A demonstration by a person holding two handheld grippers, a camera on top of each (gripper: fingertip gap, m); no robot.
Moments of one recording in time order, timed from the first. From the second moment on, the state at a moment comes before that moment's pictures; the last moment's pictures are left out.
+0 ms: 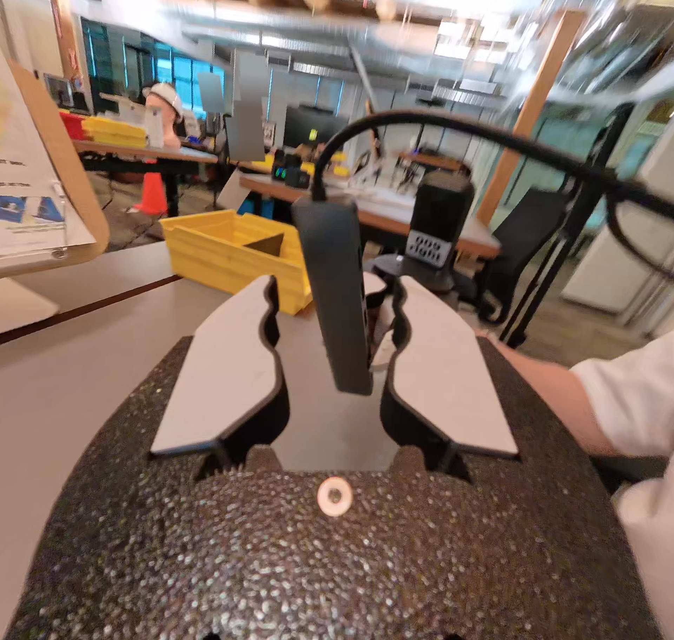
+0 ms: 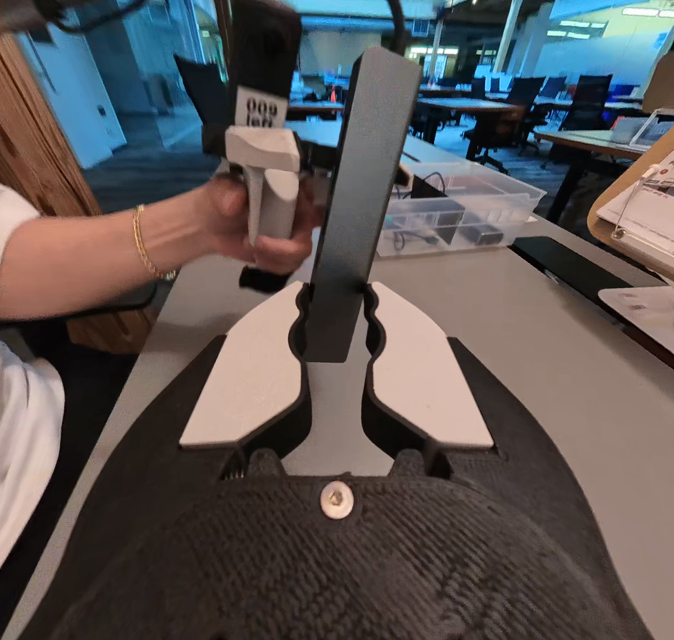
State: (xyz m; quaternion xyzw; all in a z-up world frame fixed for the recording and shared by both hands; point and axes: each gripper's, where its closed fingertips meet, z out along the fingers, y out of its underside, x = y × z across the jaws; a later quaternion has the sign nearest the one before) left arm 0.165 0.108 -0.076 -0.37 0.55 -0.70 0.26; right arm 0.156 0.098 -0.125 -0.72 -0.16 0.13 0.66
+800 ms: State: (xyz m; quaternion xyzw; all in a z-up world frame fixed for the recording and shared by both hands) left arm 0.179 0.133 -0.043 -0.36 0.27 -0.87 0.21; right arm 0.181 0.098 -0.078 -0.52 -0.01 0.18 0.84
